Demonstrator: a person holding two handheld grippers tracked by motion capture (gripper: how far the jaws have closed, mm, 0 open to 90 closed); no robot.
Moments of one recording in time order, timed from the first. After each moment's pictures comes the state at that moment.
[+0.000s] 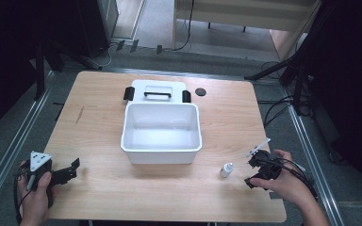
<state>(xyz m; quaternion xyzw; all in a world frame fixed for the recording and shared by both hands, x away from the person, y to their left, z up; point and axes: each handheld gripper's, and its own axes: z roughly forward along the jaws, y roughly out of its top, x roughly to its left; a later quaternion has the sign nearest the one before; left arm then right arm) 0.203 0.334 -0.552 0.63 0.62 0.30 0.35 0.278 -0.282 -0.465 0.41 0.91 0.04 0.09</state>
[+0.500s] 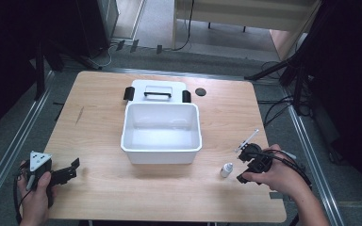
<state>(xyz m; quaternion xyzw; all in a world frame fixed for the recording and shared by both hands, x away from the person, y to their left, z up) 0.203 0.334 -0.553 0.63 0.62 0.30 0.35 0.286 -0.249 -0.441 0.38 0.92 0.04 0.03</state>
